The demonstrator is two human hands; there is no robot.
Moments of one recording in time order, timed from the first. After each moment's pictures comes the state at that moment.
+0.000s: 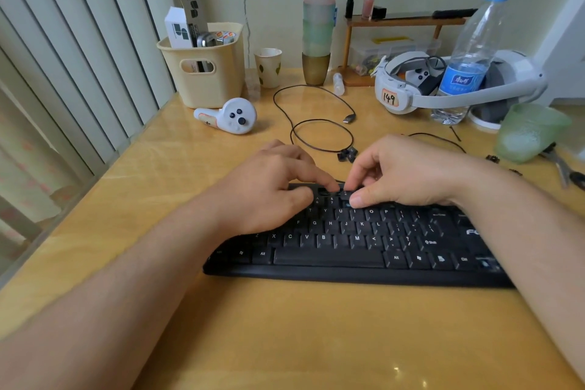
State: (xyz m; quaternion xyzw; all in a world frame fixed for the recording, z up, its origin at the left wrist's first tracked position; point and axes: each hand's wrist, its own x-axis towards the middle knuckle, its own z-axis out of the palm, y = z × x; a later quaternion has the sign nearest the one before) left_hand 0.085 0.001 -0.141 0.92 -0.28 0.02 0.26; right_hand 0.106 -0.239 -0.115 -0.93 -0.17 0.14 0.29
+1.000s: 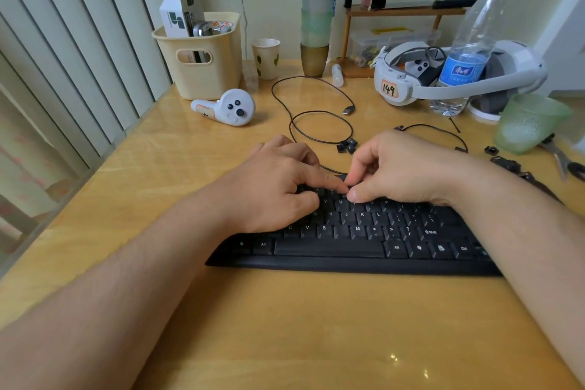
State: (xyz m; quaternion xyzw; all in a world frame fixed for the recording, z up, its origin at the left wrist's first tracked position) left_hand 0.080 -0.003 -0.142 0.94 -0.31 0.00 0.17; right_hand 0.096 -0.227 -0.122 -0.94 -0.11 0.11 0.29
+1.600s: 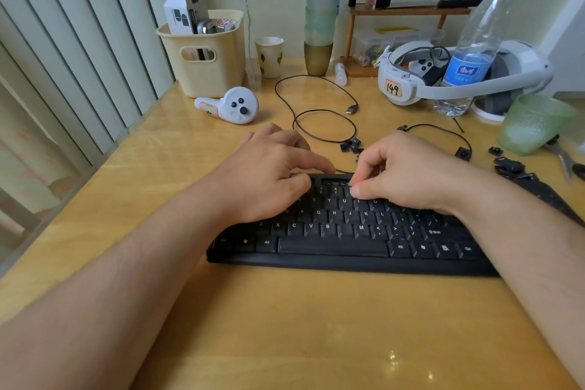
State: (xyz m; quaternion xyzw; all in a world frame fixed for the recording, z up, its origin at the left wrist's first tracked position) left_hand 0.085 0.007 -0.140 0.94 -0.27 0.05 0.18; right_hand 0.087 -0.226 -0.124 -0.94 -0.09 0.08 0.31
